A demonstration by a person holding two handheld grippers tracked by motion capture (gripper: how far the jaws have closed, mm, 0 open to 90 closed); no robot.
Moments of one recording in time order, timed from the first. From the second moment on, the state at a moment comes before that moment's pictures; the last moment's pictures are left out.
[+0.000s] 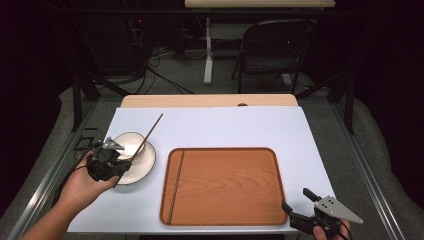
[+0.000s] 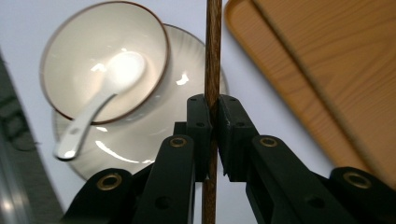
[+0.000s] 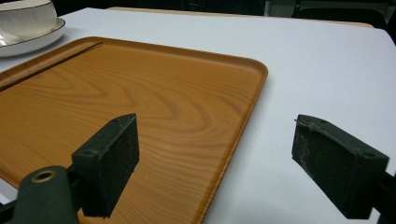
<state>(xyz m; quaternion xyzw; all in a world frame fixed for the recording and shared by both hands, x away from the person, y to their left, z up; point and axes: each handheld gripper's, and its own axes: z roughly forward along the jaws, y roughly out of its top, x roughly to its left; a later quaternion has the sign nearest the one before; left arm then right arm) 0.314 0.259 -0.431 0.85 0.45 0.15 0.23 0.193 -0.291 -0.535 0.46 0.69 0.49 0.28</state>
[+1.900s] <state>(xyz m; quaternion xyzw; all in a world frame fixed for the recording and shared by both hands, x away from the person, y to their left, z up) 0.322 0.190 -0.529 0.70 0.65 -0.17 0.22 0.194 -0.292 -0.536 0.46 0.68 0.49 0.28</state>
